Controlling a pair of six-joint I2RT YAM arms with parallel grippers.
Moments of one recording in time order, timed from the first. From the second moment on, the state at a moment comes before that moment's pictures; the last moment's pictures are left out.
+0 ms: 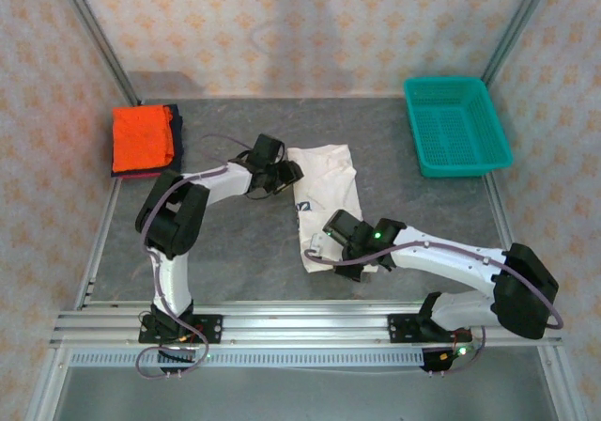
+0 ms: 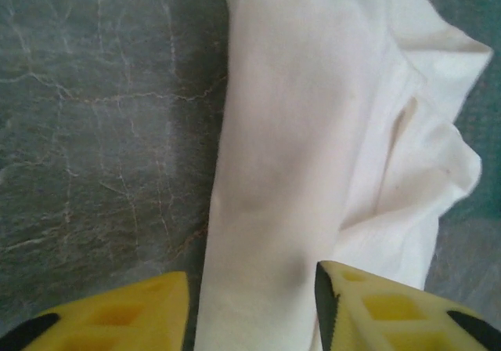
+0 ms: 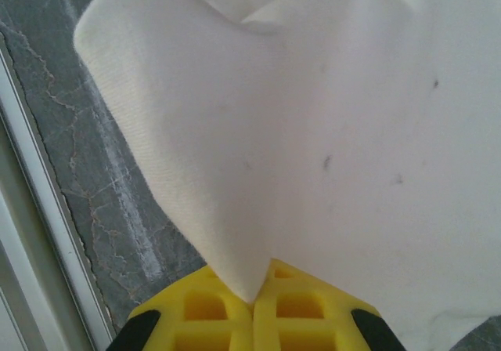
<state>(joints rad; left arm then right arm) -0.42 1.97 1.24 -0.17 0.24 -0.92 0.96 1.27 0.79 -0.76 -0.03 -0.37</state>
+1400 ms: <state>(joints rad) -0.43 1.95 1.15 -0.20 0.30 -0.78 0.75 1.56 1.37 -1.06 -0.06 -0.66</state>
